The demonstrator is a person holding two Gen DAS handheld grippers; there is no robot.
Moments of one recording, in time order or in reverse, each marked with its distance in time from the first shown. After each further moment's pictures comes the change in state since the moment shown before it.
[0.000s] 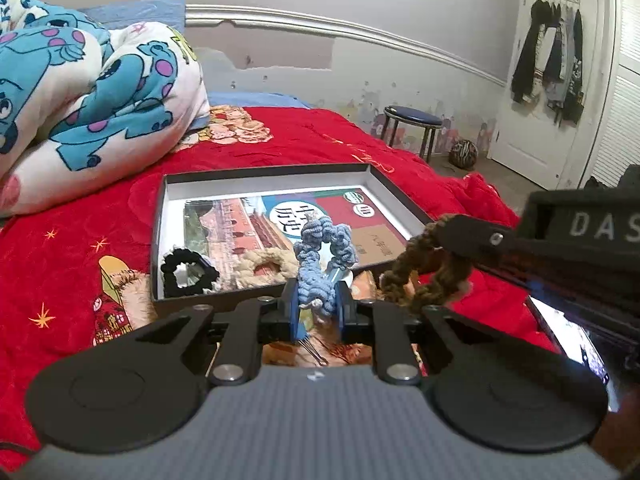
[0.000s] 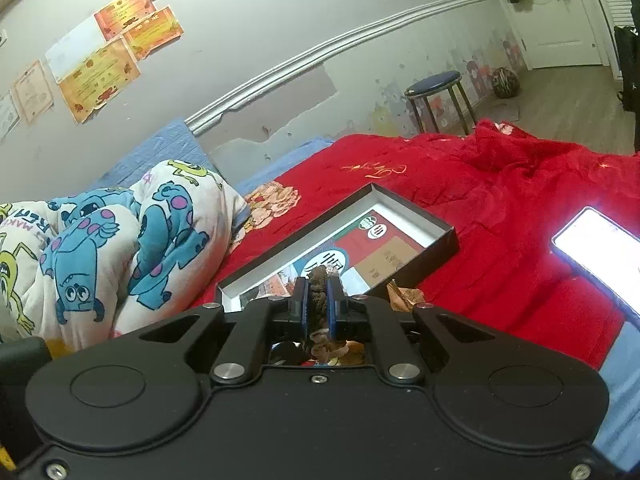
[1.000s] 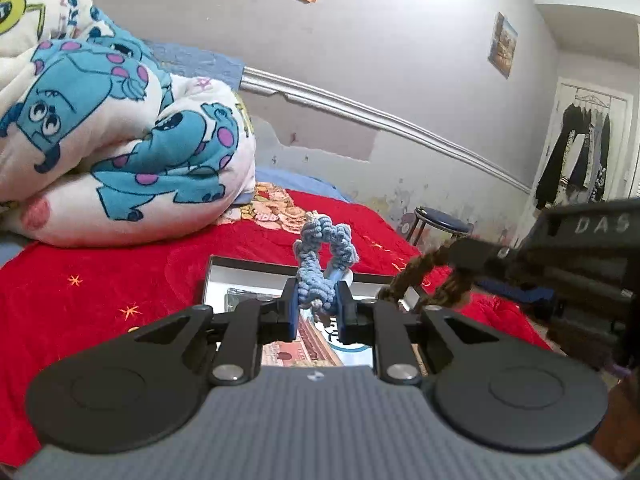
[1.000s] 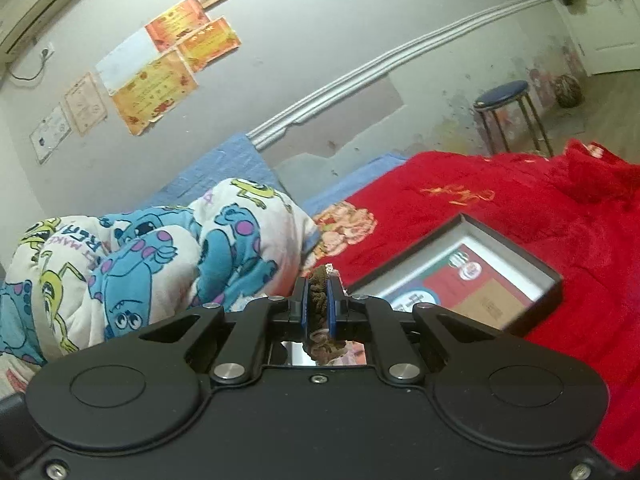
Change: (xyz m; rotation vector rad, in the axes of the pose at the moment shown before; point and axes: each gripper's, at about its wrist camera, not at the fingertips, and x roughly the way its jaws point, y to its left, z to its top) left arm 0.002 0.060 0.034 -0.192 -0.260 0.036; right arm 0.063 0.042 0.037 -0.025 -0.035 0.206
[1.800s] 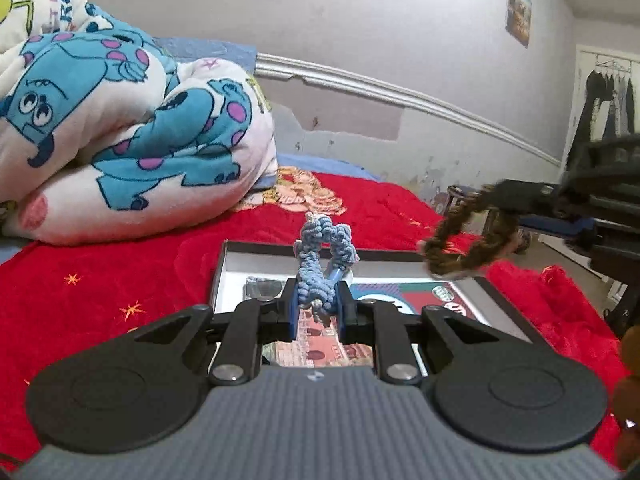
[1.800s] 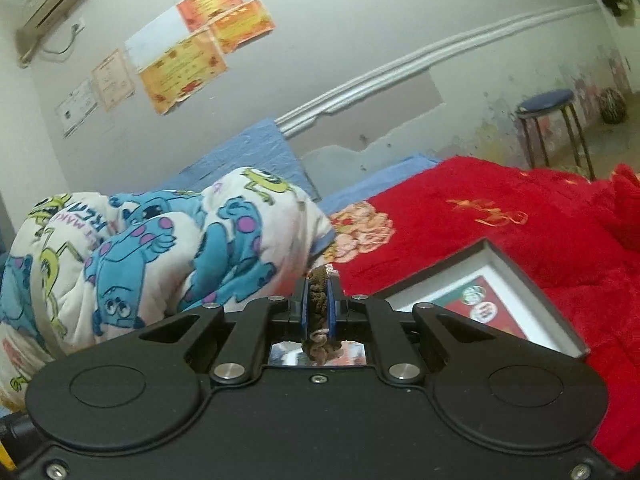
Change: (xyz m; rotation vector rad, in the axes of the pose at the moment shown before) left arm 0.054 -0.003 -0.024 0.080 0.029 0.103; right arm 0.067 -0.048 0.029 -0.089 0.041 0.098
